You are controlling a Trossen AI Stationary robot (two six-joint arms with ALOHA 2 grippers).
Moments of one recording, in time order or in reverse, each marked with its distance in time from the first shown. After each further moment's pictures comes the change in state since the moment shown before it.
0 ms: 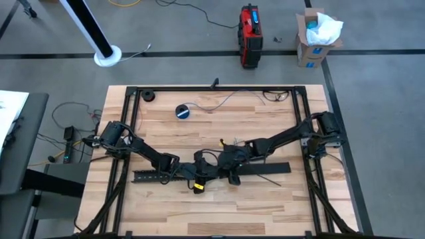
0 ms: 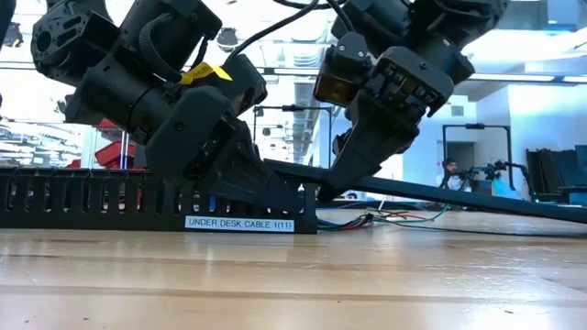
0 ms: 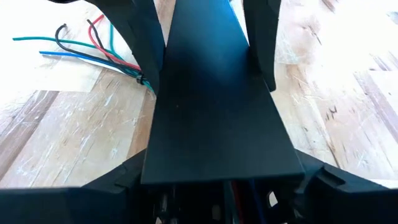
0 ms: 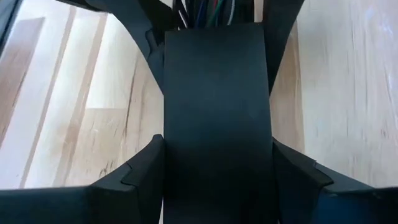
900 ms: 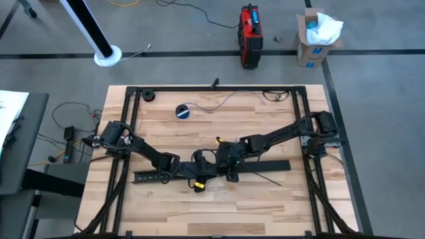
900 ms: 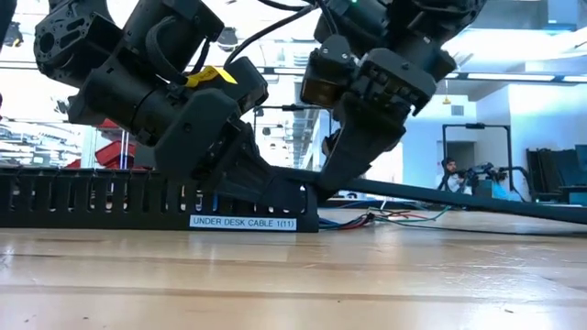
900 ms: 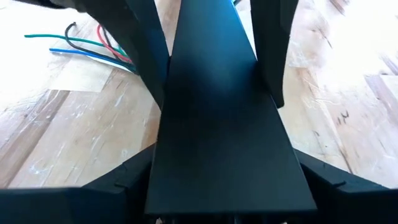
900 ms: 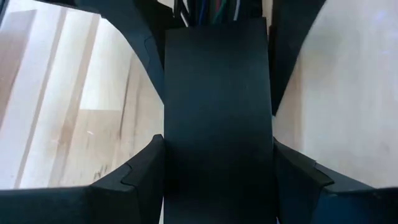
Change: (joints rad) left arm 0.001 0.001 -0.001 0.006 -0.007 -0.006; right arm -0.017 0.050 0.095 -0.093 -0.029 -0.032
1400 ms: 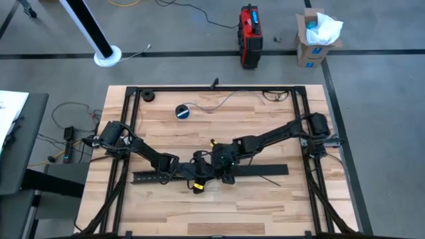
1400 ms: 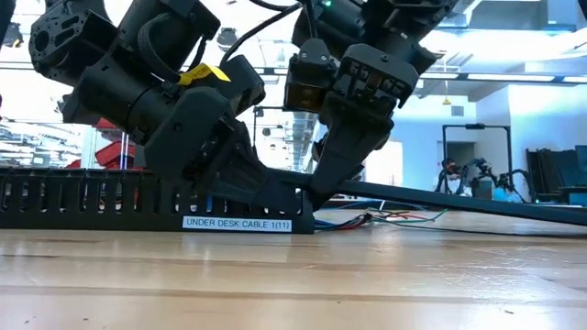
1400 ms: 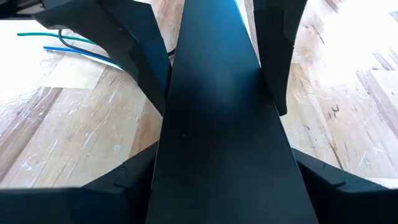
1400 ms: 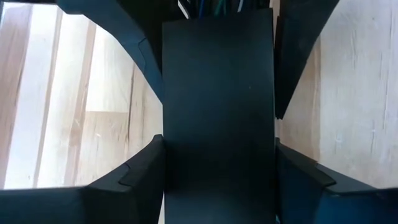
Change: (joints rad) left arm 0.000 0.000 -0.001 -0.002 0.000 0.002; right arm -0.012 0.086 0.147 -0.162 -0.049 0.015
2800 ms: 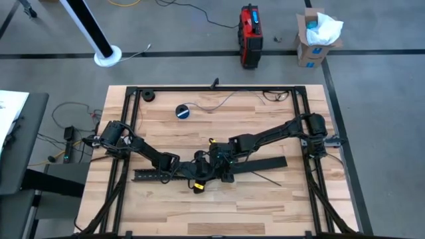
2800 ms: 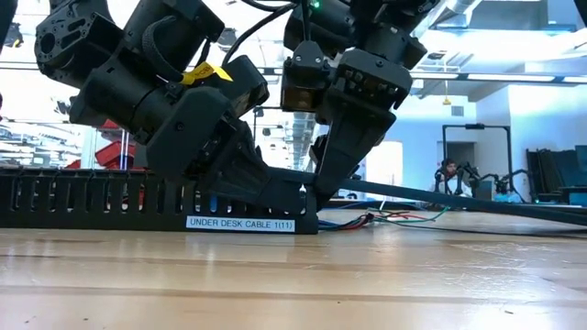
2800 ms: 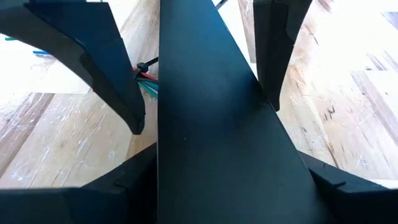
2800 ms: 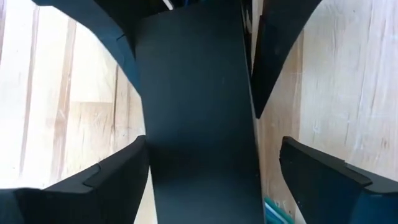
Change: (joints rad) left arm 0.010 0.000 0.003 0.001 0.030 0.015; right arm -0.002 0.004 0.072 -0.137 0.013 -0.032
